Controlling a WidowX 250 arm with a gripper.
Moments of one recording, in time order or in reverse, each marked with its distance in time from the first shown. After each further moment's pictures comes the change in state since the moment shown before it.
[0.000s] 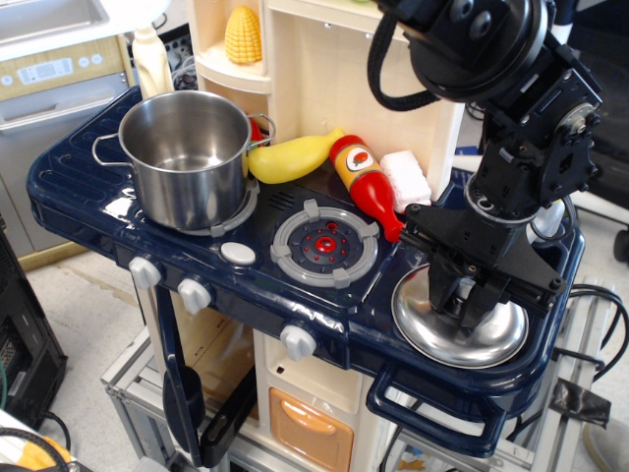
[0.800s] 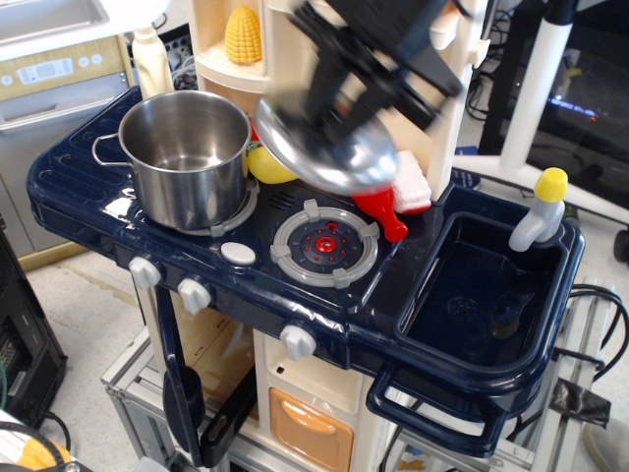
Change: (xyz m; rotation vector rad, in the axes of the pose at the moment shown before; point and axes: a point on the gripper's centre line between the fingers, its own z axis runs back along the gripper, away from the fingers) arm -0.007 0.117 0.123 0.333 0.151 -0.016
